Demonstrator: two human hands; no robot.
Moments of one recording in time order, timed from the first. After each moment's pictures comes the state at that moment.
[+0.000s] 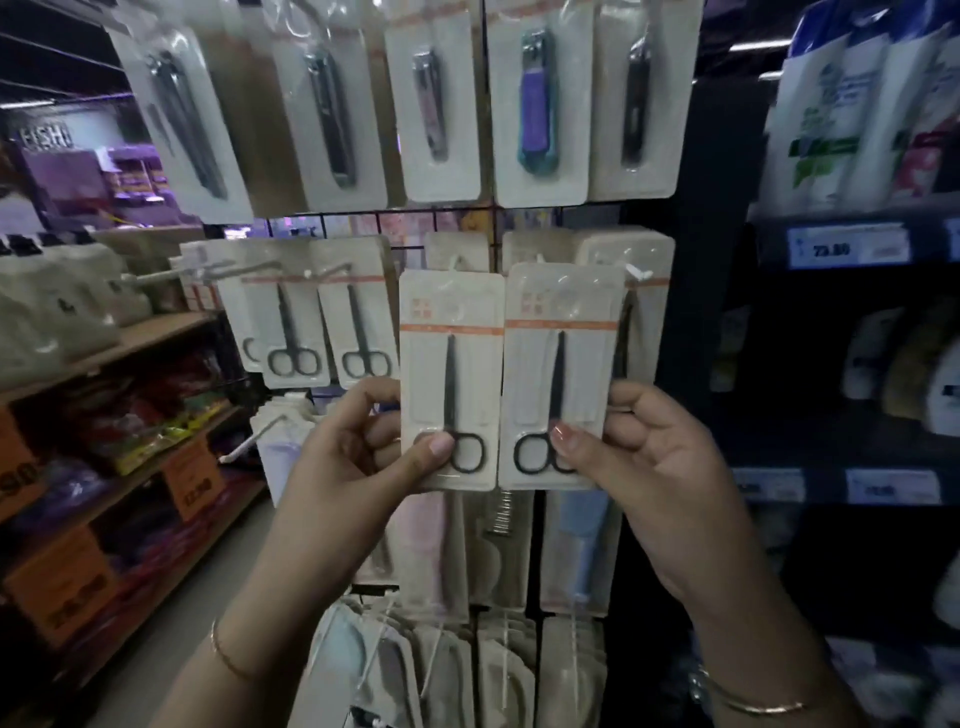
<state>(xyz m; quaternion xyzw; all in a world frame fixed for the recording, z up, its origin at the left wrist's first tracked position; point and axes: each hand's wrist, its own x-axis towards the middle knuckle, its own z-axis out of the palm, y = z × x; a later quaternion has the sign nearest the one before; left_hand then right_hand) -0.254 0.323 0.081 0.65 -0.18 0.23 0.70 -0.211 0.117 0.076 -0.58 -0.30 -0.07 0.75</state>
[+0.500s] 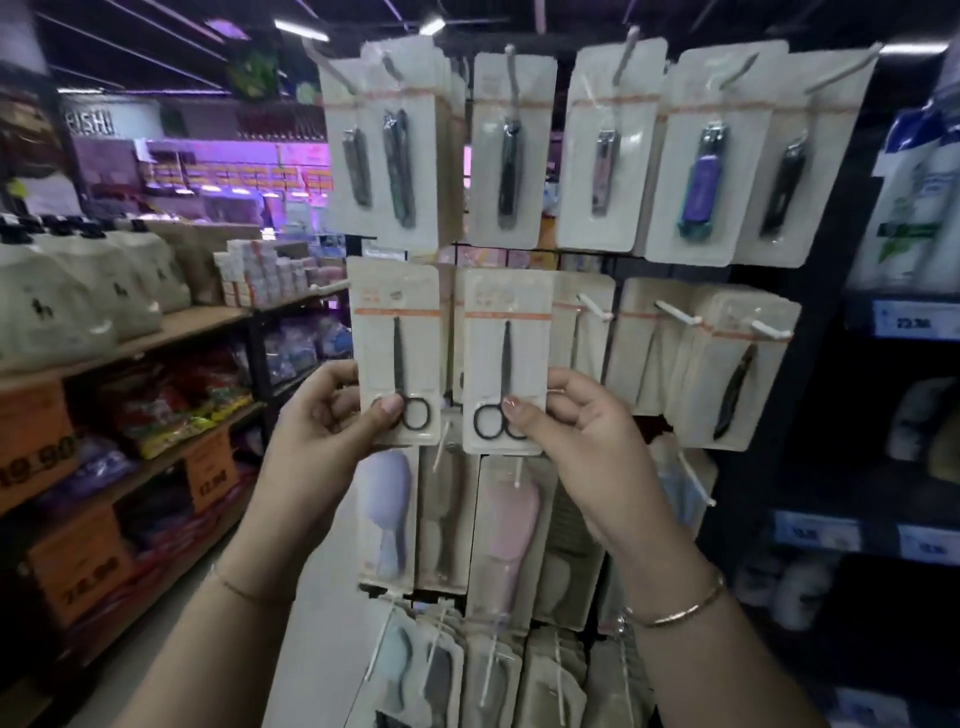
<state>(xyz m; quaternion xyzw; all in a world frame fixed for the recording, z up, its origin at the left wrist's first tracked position) -0.267 0.447 0.091 0.62 -0.12 0.31 0.72 -0.213 0.243 0.106 -0.65 -0.28 -0.06 0.71</state>
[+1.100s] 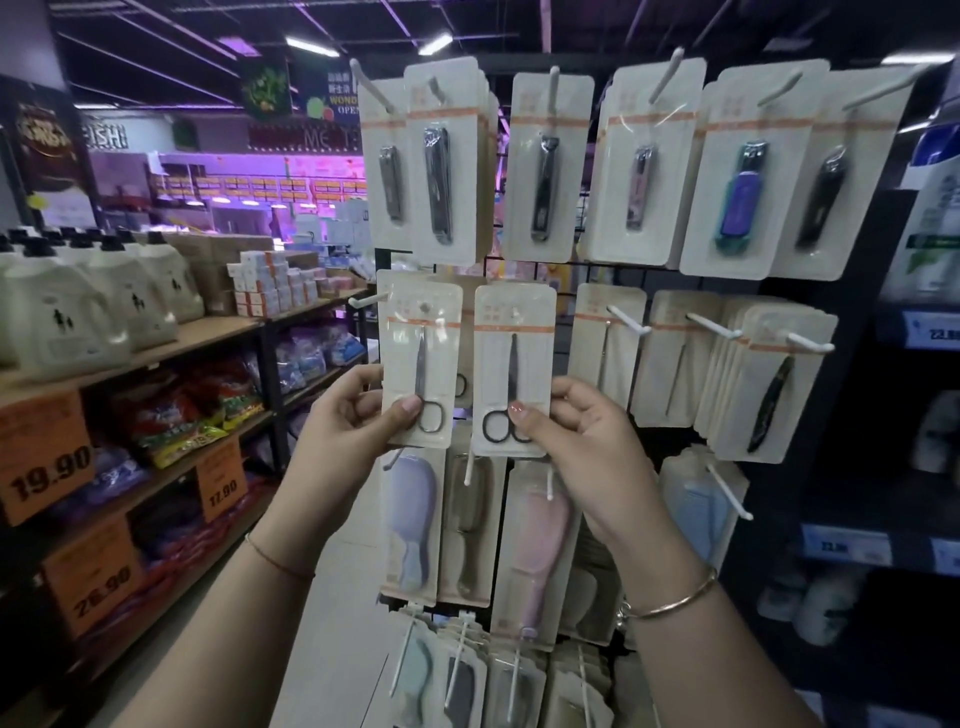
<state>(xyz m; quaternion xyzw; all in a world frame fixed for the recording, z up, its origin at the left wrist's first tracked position) -0.247 0.476 0.092 0.63 -0.11 0.26 0.73 -0.204 0.271 0.102 -0.67 -0.24 -0.06 0.70</state>
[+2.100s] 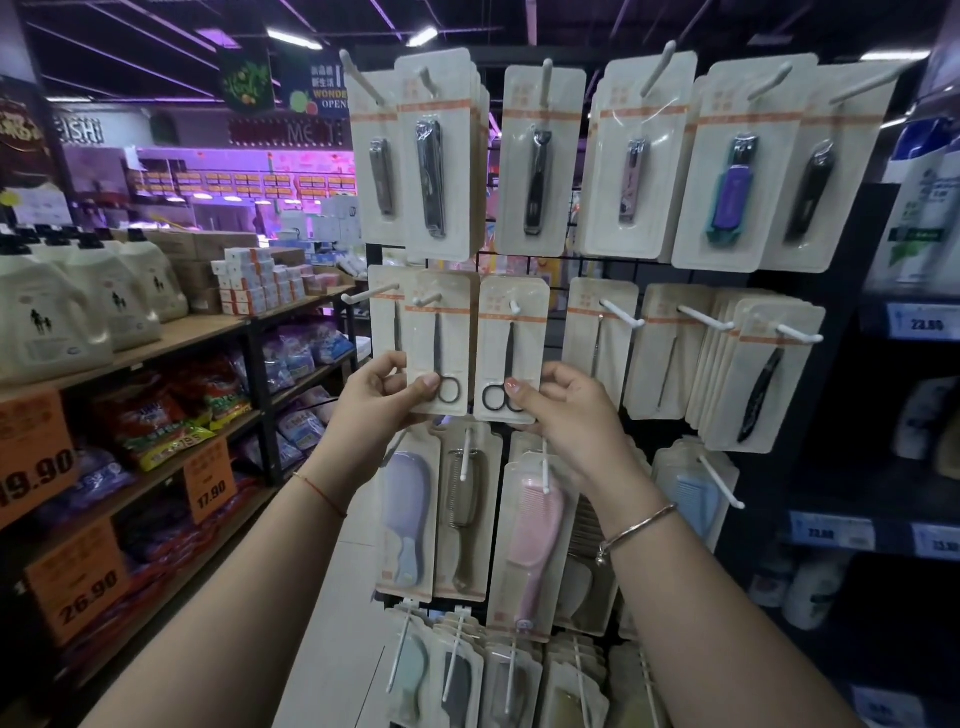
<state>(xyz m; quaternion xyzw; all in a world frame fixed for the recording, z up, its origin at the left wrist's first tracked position) -0.202 0.475 0.100 0.67 -0.05 0.21 0.72 -0.169 0.284 0.108 -0.69 -0.18 -0.06 0.70</state>
